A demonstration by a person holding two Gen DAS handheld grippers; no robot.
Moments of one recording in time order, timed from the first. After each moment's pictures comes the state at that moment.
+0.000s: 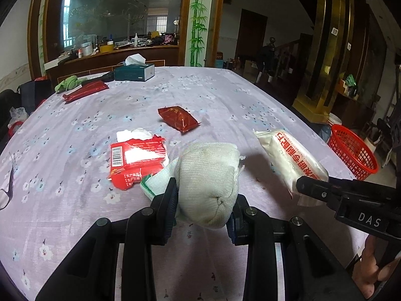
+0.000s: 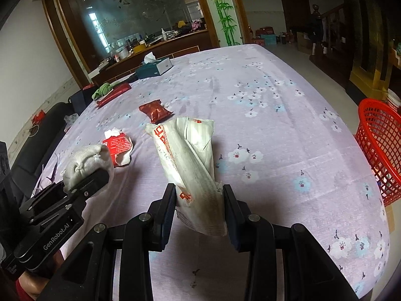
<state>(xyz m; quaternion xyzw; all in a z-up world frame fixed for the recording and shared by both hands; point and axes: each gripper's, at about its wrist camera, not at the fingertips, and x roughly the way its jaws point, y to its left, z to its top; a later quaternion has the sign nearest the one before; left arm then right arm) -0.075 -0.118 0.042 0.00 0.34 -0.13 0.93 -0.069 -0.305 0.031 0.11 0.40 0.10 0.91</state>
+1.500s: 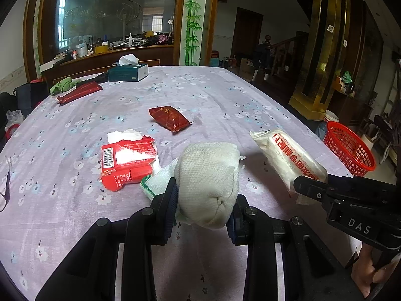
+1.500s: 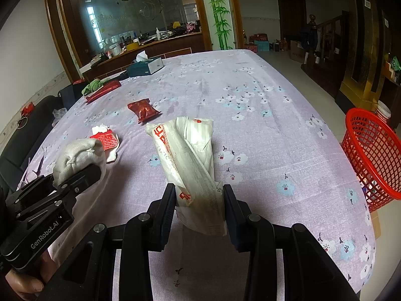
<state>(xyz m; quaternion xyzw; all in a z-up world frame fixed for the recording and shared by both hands) -0.076 -0.127 0.043 0.00 0.34 -0.14 0.93 -0.071 -0.305 0.031 0.07 0.40 0.06 0.91</state>
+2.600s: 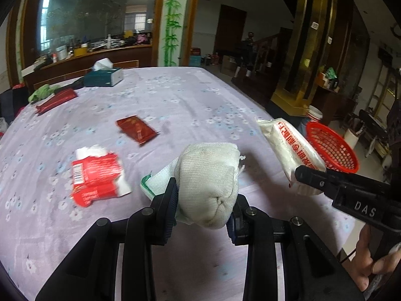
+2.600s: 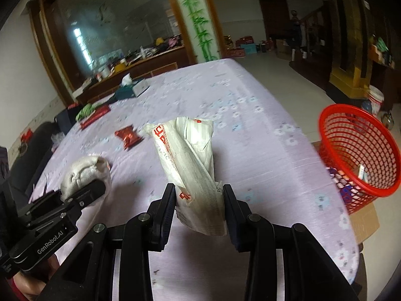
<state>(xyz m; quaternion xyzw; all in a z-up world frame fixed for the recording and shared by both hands) -0.066 -0.167 0.065 0.00 0.35 -0.20 0.92 -0.082 -0.365 0.058 0.13 0.37 0.03 0.92</state>
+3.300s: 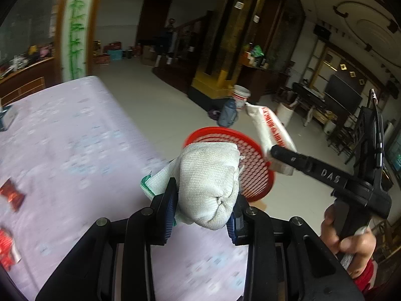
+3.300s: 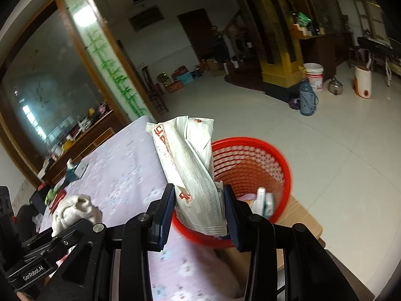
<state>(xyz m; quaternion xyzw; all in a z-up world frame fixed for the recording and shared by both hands) -0.058 -0.384 0.119 0.02 0.36 -0.41 0.84 -0.129 -0.578 0.101 0.25 0.28 -0.13 0.92</state>
